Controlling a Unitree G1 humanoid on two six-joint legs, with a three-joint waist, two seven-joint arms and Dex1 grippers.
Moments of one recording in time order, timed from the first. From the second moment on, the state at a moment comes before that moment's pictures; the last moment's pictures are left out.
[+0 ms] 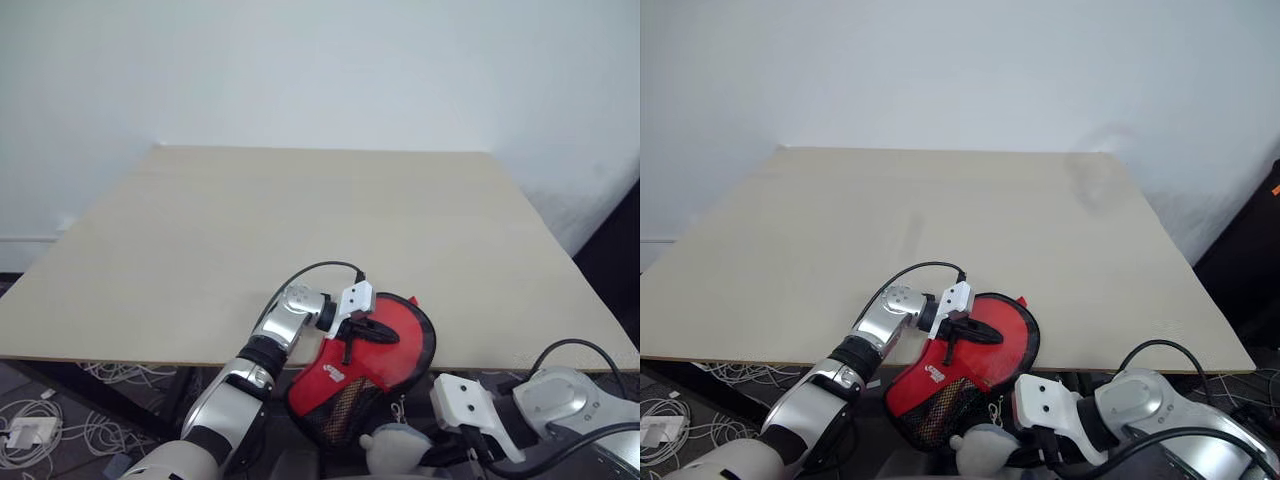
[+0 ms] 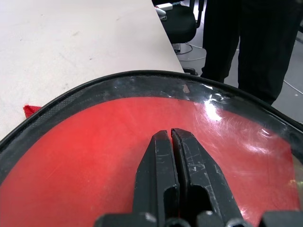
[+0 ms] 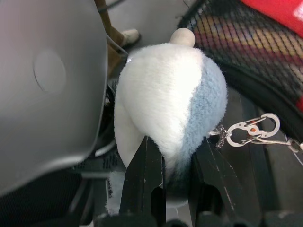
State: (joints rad) left arm -0.64 0.12 -0.34 0.79 -0.01 -0.12 -1.36; right arm 0.06 -1.01 0.37 -0.83 0.47 0.75 1.04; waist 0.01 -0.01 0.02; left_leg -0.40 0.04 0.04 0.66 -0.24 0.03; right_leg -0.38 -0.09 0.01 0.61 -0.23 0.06
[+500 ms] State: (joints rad) left arm -0.67 0.11 -0.35 0.79 -0.01 -0.05 -1.39; right arm 0.00 -0.80 0.43 -0.89 0.53 0.95 0.86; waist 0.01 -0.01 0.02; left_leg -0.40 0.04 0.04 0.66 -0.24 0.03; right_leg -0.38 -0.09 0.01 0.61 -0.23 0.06
